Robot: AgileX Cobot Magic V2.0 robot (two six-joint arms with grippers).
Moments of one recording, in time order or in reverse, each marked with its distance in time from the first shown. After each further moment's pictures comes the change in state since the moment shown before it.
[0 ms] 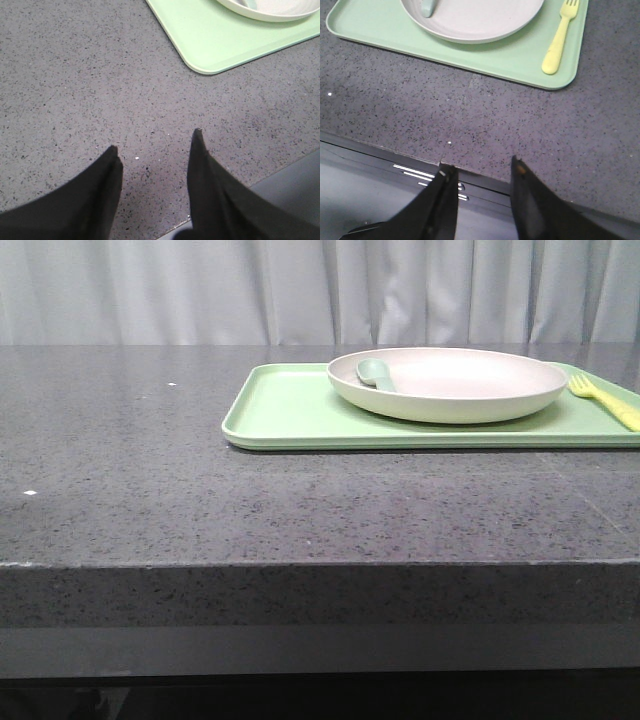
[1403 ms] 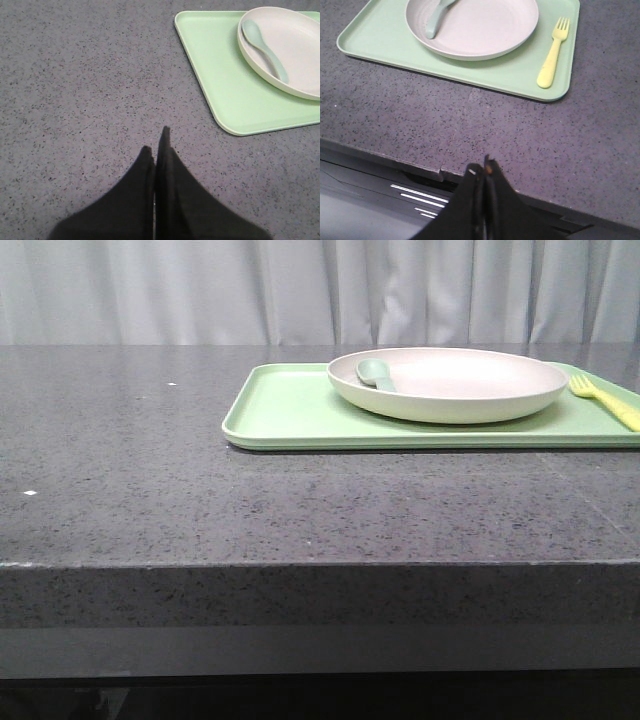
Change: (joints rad) left arm 0.004 -0.002 0.000 0.089 -0.174 -0.241; right arm 0.000 -0.133 0.077 -0.002 -0.060 -0.002
